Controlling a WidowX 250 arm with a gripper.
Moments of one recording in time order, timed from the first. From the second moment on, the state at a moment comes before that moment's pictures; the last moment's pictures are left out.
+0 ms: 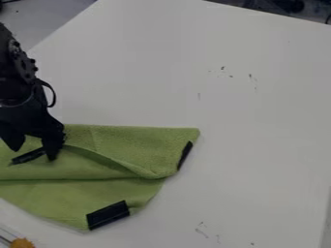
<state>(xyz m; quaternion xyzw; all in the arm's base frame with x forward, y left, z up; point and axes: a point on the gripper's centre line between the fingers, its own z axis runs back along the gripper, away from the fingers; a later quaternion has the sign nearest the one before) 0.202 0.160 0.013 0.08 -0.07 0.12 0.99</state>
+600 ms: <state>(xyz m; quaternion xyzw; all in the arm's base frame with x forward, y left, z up) 0.204 0.161 0.011 0.08 -0.08 0.12 0.99</state>
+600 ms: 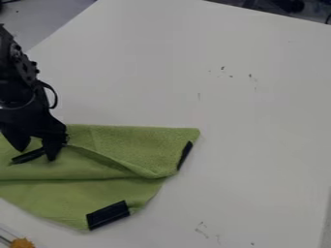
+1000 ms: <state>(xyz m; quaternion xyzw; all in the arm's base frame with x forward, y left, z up) 0.204 0.160 0.009 0.09 -0.09 0.12 0.99</state>
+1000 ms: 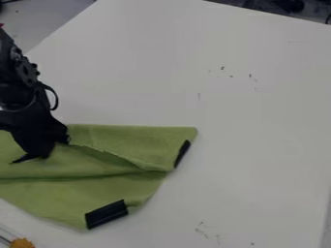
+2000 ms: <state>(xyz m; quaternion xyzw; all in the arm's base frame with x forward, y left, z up) 0.298 0.211 0.055 0.12 -0.10 -0.07 0.98</state>
